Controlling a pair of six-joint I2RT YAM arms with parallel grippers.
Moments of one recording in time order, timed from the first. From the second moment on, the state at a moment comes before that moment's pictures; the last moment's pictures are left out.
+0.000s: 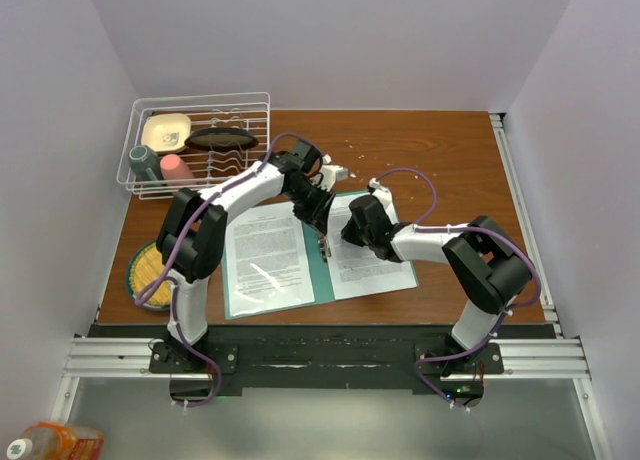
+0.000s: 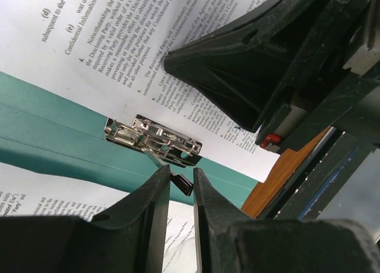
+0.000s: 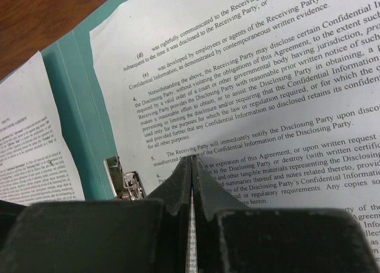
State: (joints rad) left arm -0.57 2.00 1.56 -0.78 0.51 0.01; right arm 0.67 1.73 0.80 0.16 0.24 0.89
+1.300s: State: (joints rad) left arm -0.54 2.16 1.71 -0.74 0.35 0.06; right arm 0.69 1.73 0.78 0.19 0.28 0.94
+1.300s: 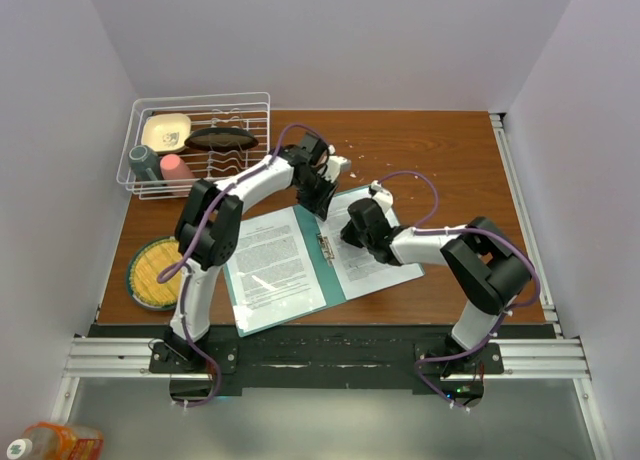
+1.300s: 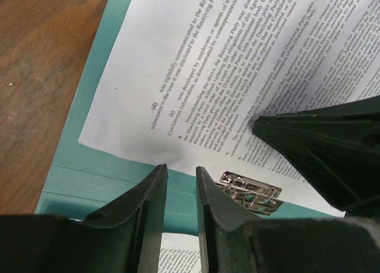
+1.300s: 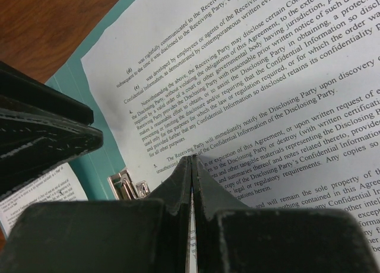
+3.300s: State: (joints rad) left arm -0.68 2.22 1.73 -0.73 0.02 0.04; right arm 0.82 1.42 0.43 0.26 0.42 1.03
